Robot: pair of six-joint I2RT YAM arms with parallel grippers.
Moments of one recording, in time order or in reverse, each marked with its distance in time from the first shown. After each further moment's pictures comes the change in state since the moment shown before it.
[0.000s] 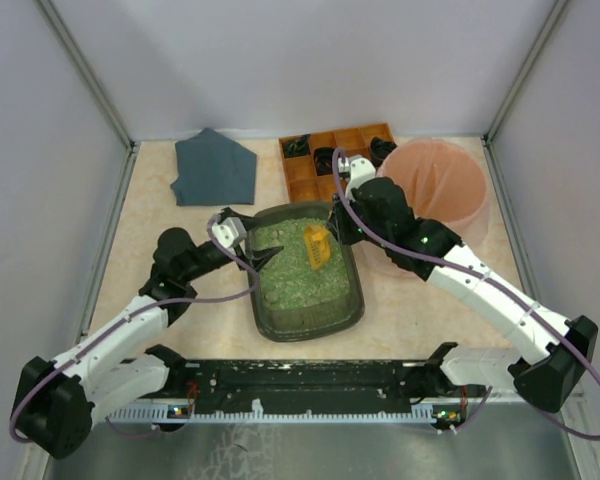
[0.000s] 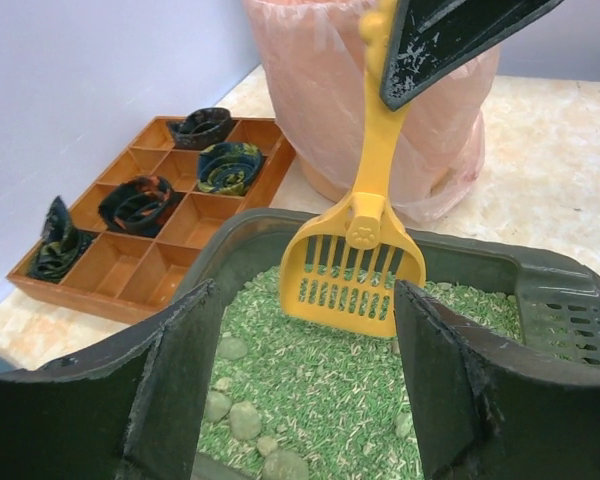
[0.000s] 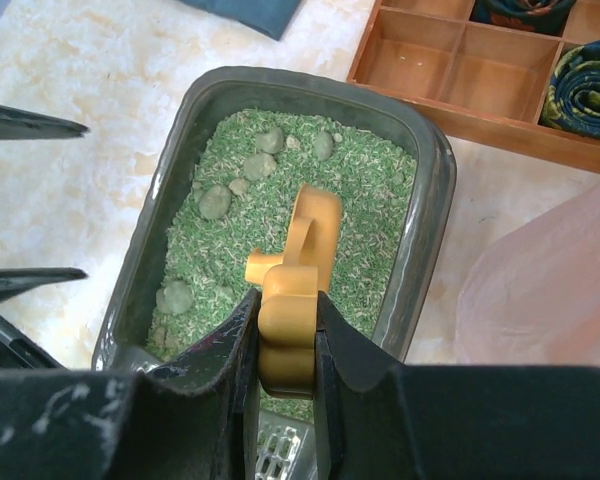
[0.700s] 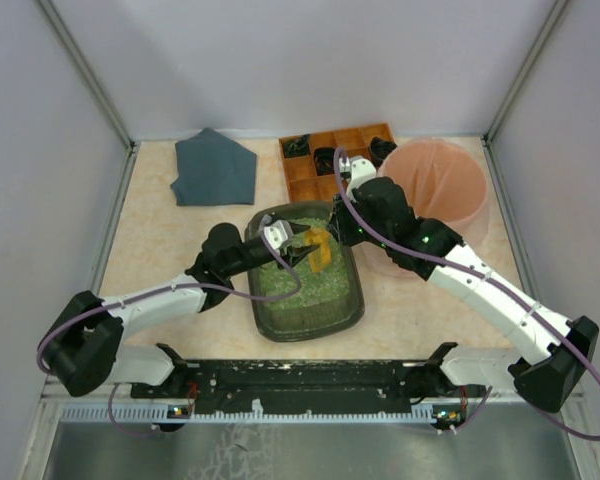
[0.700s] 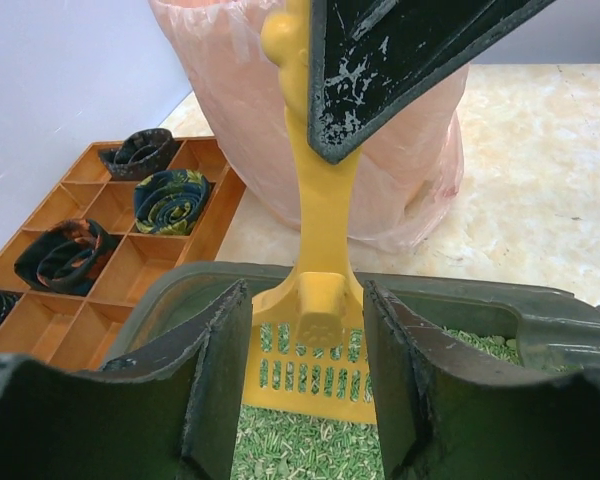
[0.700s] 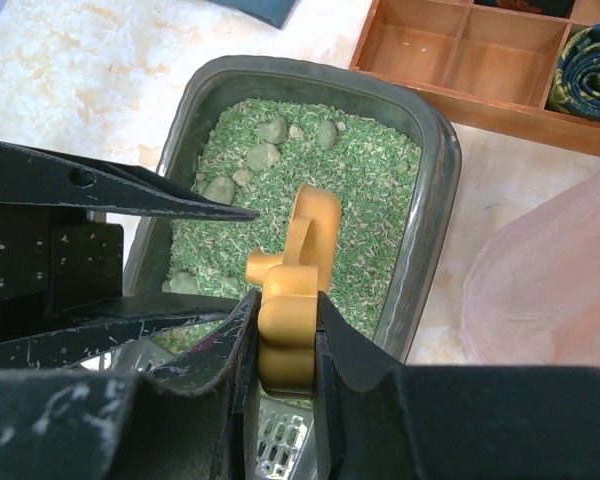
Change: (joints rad) left arm -0.241 0.378 0.089 0.243 -0.148 0.058; right arm 0.004 0.002 0.018 -0.043 -0.003 0.023
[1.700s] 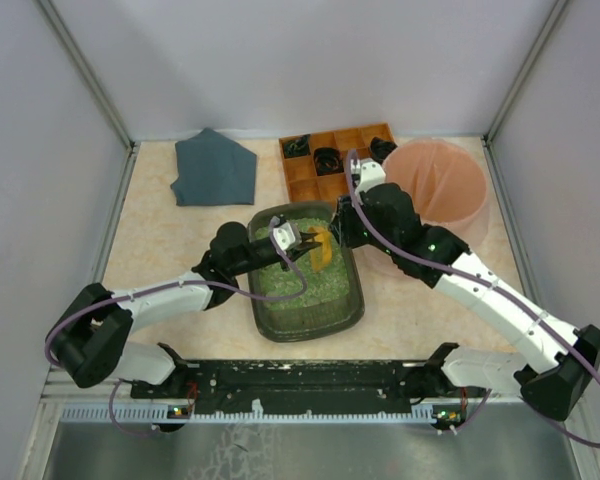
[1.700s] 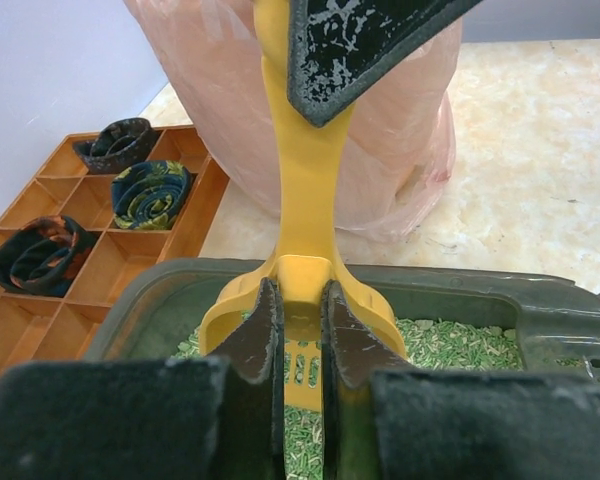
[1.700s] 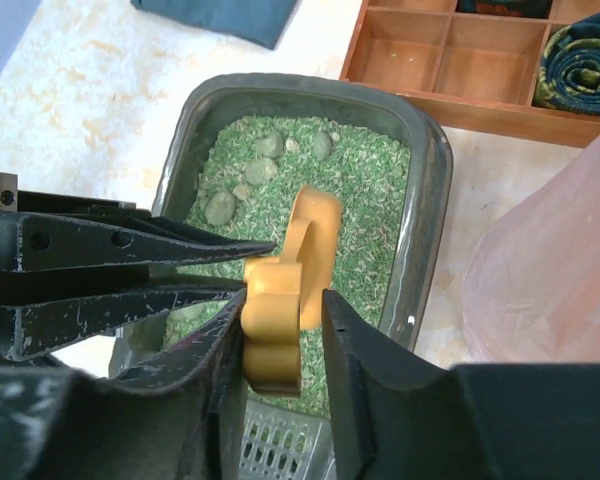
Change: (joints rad) left arm -0.017 0.069 0.026 0.004 0.007 0.026; right arm 0.000 -0.035 -0.026 0.019 0.029 0.040
